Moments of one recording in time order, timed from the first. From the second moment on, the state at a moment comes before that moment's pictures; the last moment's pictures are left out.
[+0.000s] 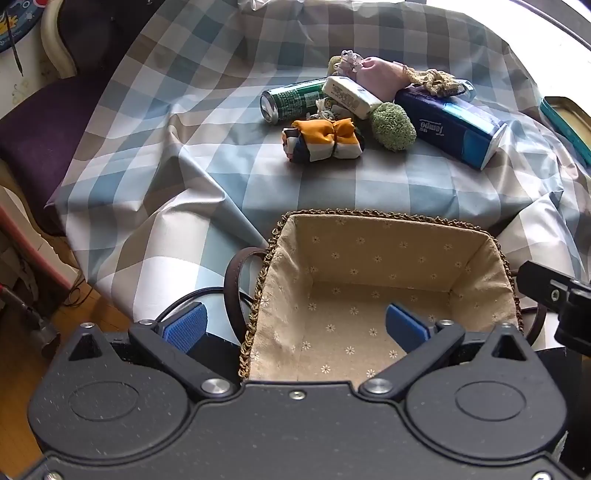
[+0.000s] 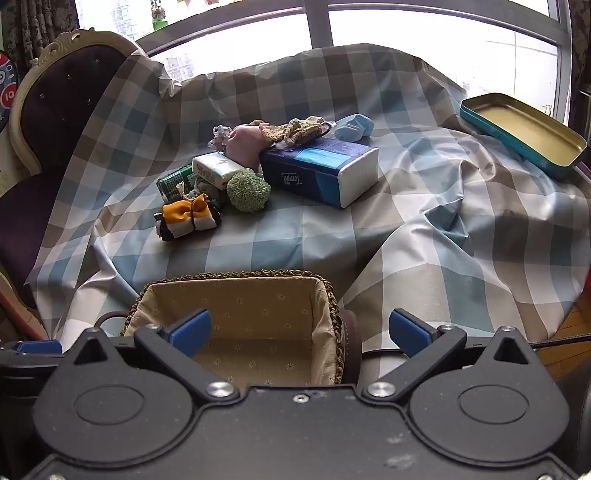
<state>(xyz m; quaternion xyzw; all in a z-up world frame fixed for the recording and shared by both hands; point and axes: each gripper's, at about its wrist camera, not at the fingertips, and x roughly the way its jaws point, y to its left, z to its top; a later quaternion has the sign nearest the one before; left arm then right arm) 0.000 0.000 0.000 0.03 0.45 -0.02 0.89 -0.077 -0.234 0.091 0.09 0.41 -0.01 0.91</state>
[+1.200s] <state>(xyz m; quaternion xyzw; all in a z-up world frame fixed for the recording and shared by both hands) -0.002 0.002 -0.003 0.03 0.45 -0.01 0.89 -0.077 -0.235 0.086 0.10 0.42 -0.01 0.90</state>
